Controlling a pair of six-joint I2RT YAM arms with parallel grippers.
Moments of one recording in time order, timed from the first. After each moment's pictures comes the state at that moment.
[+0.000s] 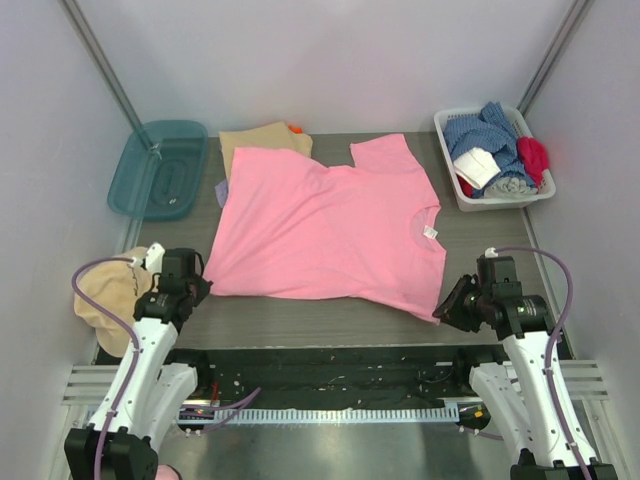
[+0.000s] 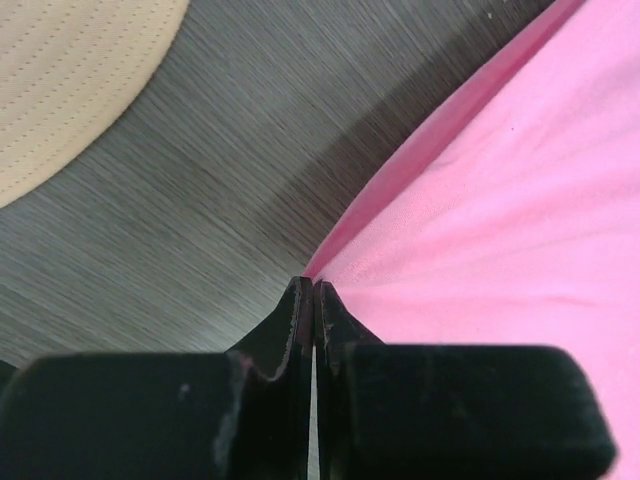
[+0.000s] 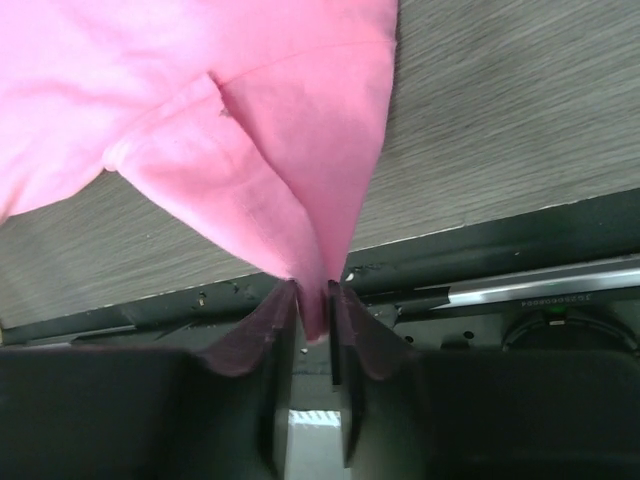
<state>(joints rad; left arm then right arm) -0.08 0.72 0.53 -0.68 -0.30 -0.85 0.06 0.61 0.67 -1.14 -0.18 0.64</state>
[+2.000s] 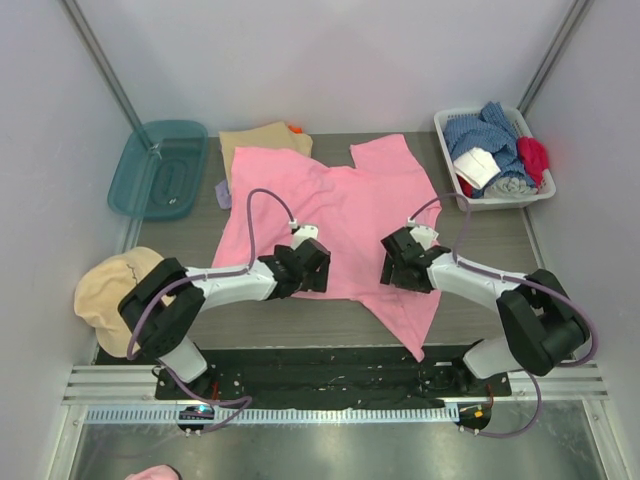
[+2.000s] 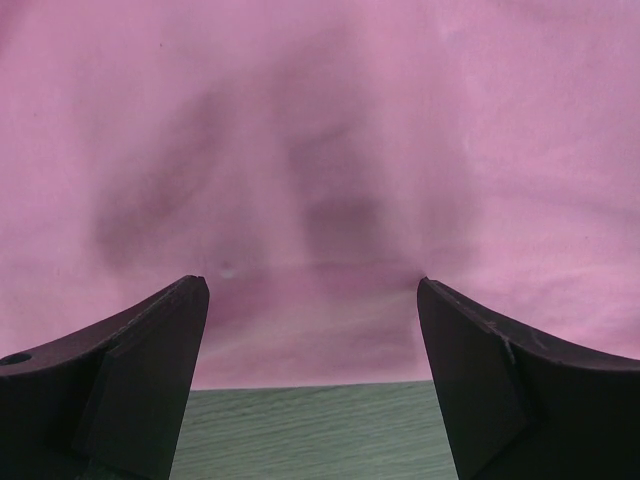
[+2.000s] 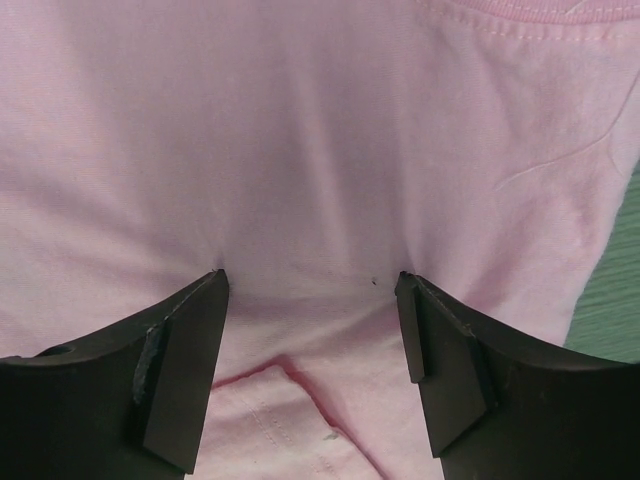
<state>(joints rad) -0.87 1.61 0.85 -0.22 -0.41 -0.60 0.56 1.44 0.71 -0.44 0.36 0.73</state>
